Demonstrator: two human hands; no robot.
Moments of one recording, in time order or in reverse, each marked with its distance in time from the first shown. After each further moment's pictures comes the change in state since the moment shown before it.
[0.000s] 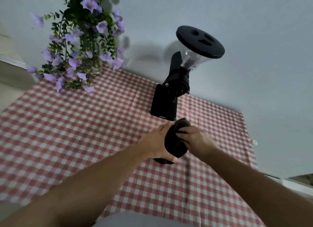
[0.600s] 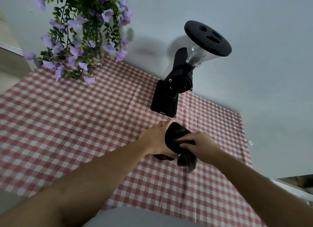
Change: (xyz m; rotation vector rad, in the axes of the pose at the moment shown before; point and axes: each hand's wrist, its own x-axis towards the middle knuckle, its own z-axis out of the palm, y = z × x) left_hand -0.001 -0.002 0.005 -0.057 0.051 -0.040; right_hand -0.017 -0.013 -0.010 0.467 -0.170 0.226
